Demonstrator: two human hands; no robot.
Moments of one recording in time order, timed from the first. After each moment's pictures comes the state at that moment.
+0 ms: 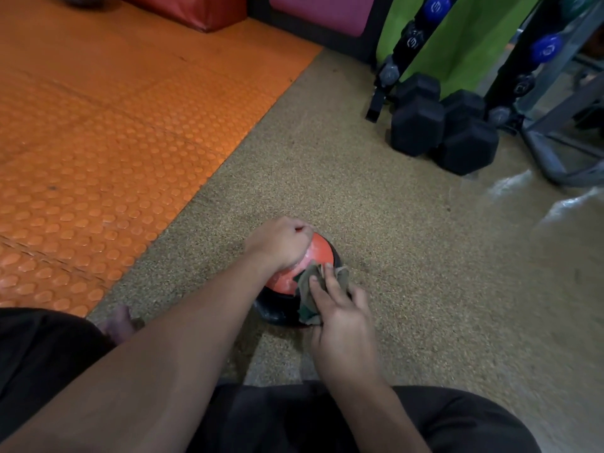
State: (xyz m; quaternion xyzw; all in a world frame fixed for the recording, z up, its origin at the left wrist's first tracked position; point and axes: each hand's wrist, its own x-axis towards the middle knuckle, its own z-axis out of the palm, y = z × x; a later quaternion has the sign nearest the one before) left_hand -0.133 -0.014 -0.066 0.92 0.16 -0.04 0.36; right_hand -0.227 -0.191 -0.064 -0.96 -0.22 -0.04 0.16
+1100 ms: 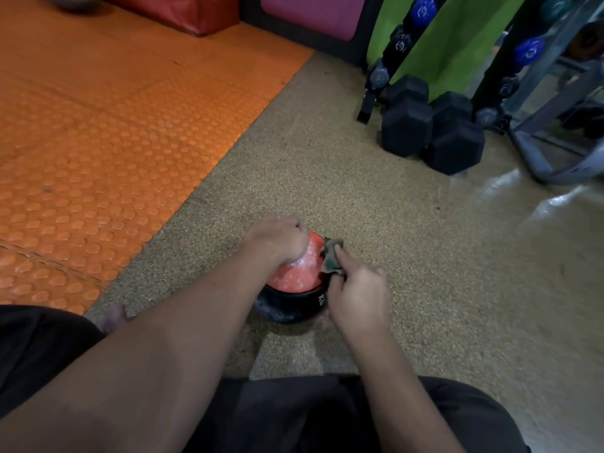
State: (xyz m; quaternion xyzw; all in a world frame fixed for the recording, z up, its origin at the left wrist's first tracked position) left_hand -0.127 -0.026 -0.053 0.94 0.18 -0.13 0.27; right_hand -0.180 -0.201 -0.057 -0.97 -0.10 -0.07 0.20
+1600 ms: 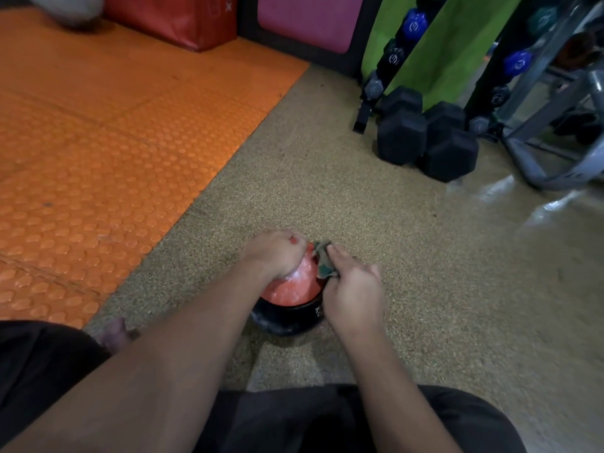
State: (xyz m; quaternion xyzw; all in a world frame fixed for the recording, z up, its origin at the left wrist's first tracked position) left_hand -0.135 -0.025 -0.056 0.94 0.18 -0.10 0.27; right_hand -0.170 -0.189 -0.057 -0.97 -0.11 -0.11 0.20
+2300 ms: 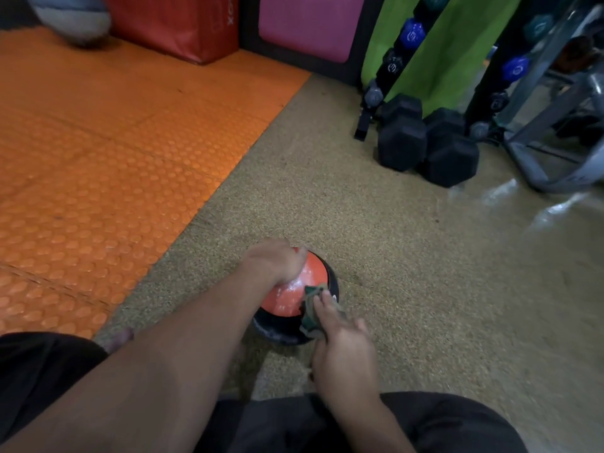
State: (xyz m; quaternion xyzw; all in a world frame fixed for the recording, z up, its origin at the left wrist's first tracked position) left_hand -0.137 -0.022 -0.034 0.94 0.17 -0.18 0.23; right_hand -0.234 -0.203 -0.072 -0.96 -0.19 -0.07 0.22
